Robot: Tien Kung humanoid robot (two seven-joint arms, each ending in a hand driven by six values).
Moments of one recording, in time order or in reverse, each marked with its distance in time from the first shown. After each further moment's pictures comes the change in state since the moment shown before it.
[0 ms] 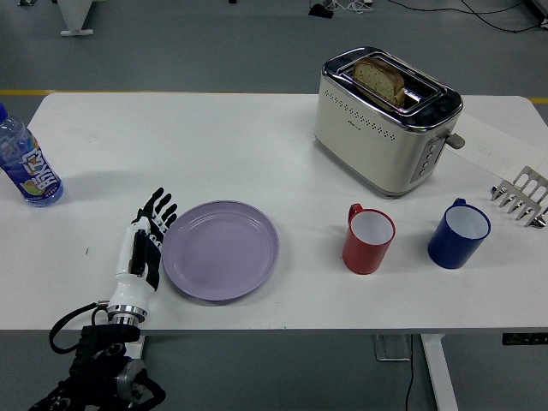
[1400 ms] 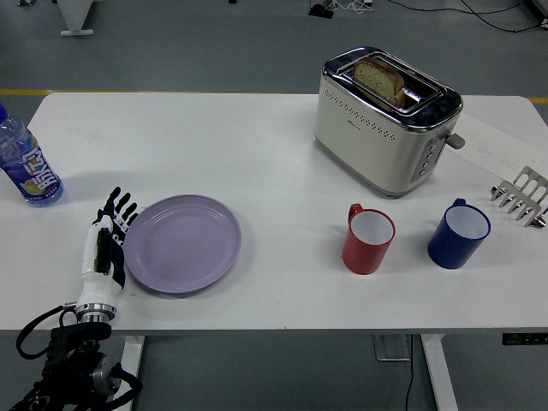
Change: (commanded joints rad) left arm 0.020 0.000 -0.156 0.028 0.054 -0.007 0.011; right arm -0.009 0.002 -0.003 0.002 0.004 -0.003 -0.003
